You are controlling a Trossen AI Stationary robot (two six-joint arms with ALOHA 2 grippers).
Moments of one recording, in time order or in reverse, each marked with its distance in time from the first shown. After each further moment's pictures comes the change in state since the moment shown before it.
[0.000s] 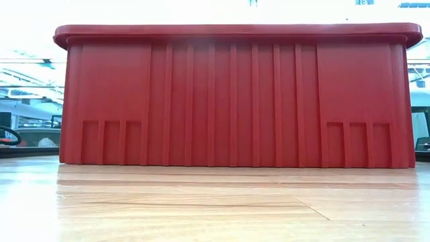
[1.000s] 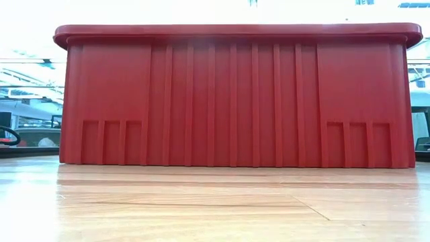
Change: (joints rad) left arm 0.054 0.152 0.000 -0.135 -0.063 0.206; right arm -0.062 -0.019 0.000 0.047 0.078 -0.035
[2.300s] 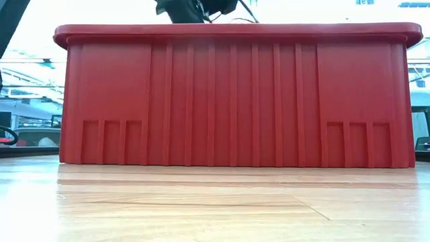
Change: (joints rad) left arm 0.159 0.574 0.000 -0.014 0.031 0.200; right arm -0.059 -0.102 -0.001 -0.252 -0.002 -0.038
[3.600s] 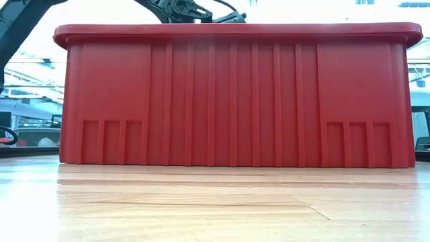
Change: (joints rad) left arm 0.034 0.175 0.000 0.068 -0.229 0.000; right arm 0.000 -0.032 0.001 0.036 0.053 -0.038
